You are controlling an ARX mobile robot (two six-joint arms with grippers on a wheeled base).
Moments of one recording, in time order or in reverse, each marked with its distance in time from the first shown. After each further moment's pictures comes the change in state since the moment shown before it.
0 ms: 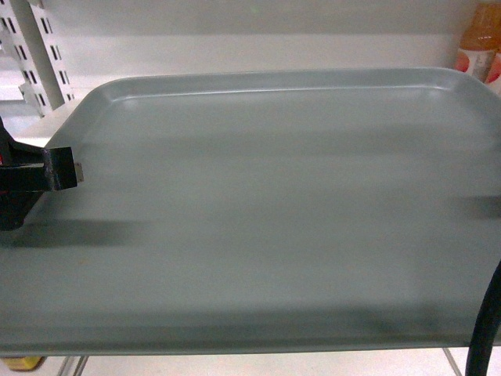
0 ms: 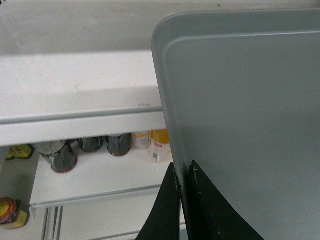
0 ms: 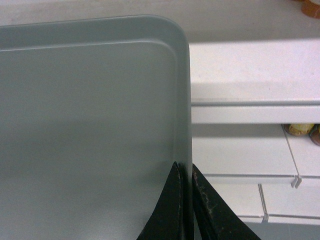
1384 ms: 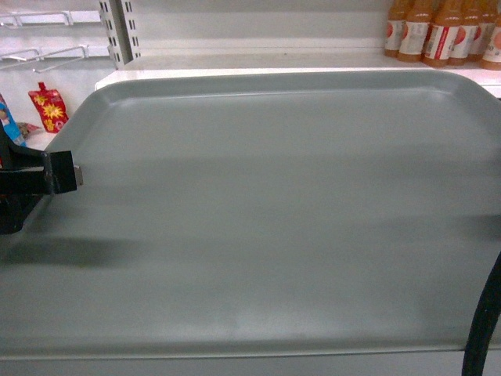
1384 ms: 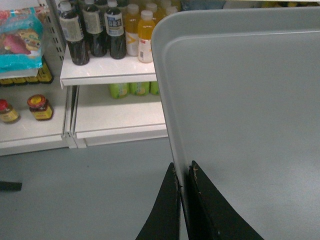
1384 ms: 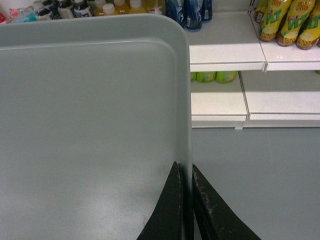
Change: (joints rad) left arm 0.000 -0.004 0.000 -0.006 0.000 0.001; right arm 0.000 0.003 0.001 -0.005 -0.001 0.000
